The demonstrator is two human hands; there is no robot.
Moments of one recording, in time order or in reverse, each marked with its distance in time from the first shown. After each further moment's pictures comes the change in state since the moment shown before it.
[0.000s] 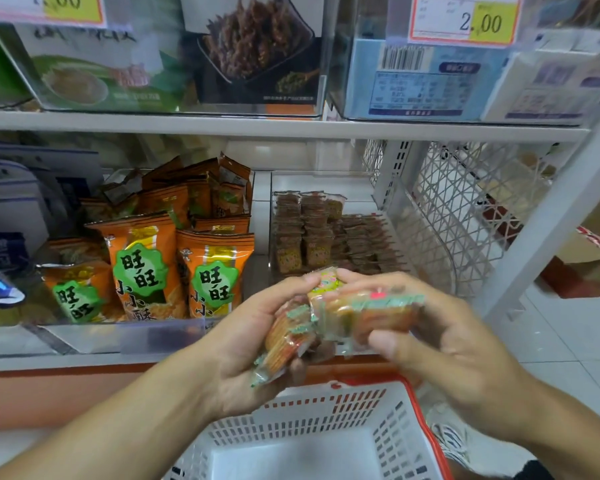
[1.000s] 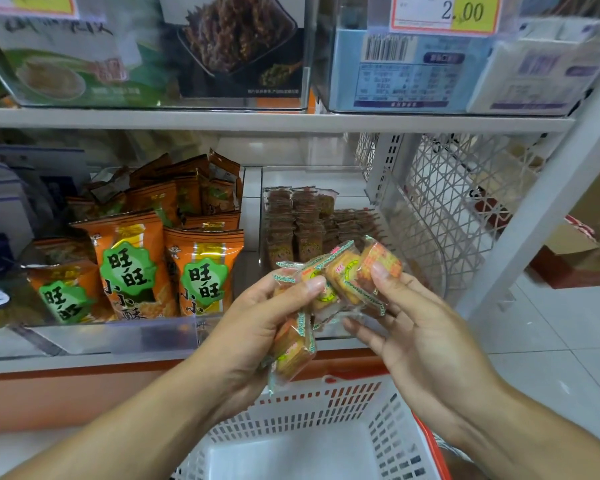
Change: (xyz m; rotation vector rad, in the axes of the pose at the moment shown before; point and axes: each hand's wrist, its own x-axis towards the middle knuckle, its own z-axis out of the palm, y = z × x) left_hand 0.001 -0.015 0.016 0.162 0.233 0.391; right_hand 0.010 0.013 0.027 0.801 0.647 0.454
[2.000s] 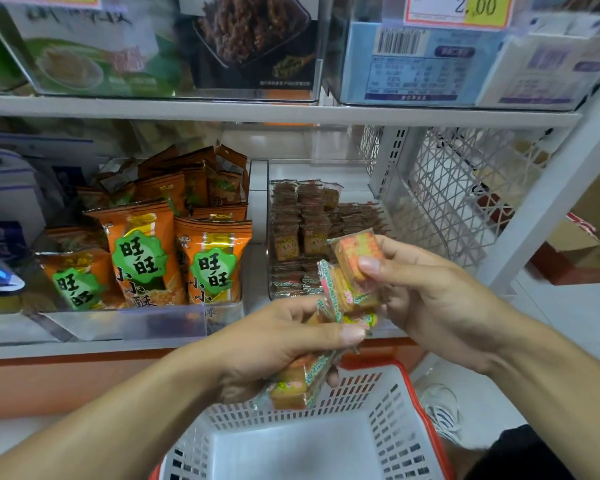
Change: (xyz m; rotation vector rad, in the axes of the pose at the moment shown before) left_hand -0.001 0.000 -0.012 0.255 -0.392 -0.249; right_hand 0.018 -0.035 -0.002 -0.332 -0.414 0.102
